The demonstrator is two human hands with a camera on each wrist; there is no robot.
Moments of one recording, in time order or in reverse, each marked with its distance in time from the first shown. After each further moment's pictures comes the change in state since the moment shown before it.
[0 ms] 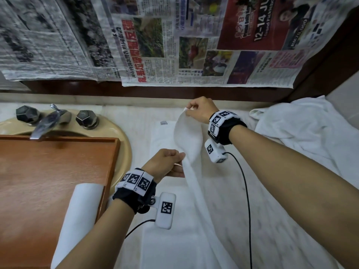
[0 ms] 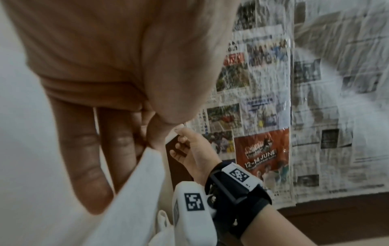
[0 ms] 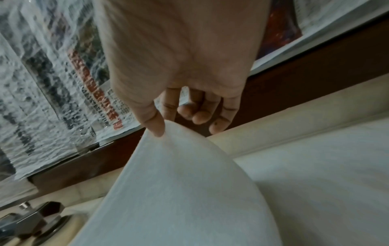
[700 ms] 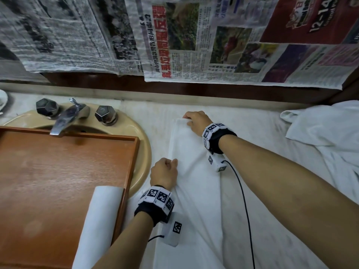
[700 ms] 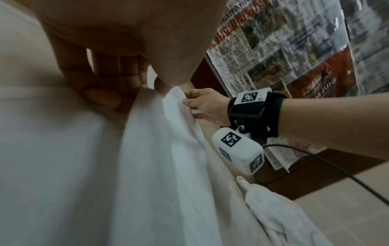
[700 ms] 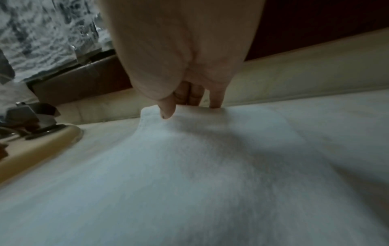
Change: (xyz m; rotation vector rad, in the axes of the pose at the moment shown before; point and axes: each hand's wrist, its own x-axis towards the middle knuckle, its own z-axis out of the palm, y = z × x) left_hand 0.037 -0.063 -0.053 0.402 0.682 -0.040; right_hand 0.051 -0.010 0.112 -0.165 -0.165 -0.097
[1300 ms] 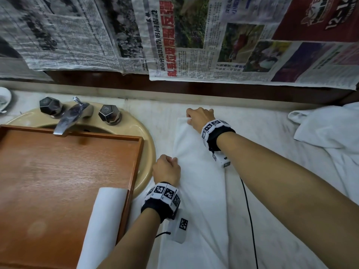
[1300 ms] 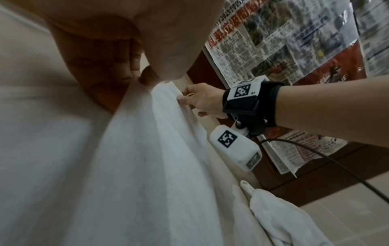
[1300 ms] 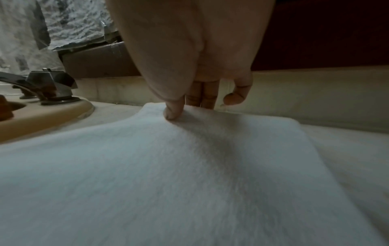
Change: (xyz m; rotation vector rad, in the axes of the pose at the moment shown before) left_hand 0.014 0.003 0.003 0.046 0.158 -0.033; right_hand 0.016 -0.012 -0.001 -0.359 -0.040 -0.029
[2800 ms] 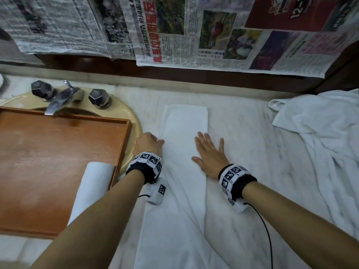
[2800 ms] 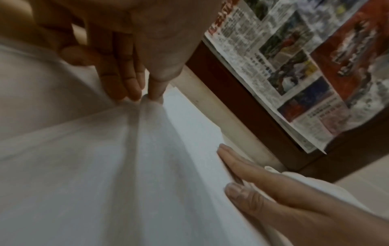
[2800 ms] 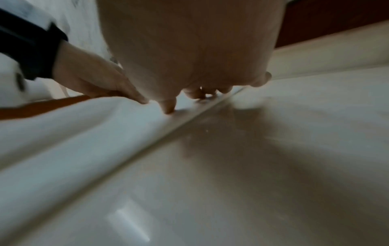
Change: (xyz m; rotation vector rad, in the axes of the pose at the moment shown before) left_hand 0.001 0.012 -0.013 0.150 0.040 0.033; right_hand -0.195 0.036 0.067 0.003 -0.233 -0.027
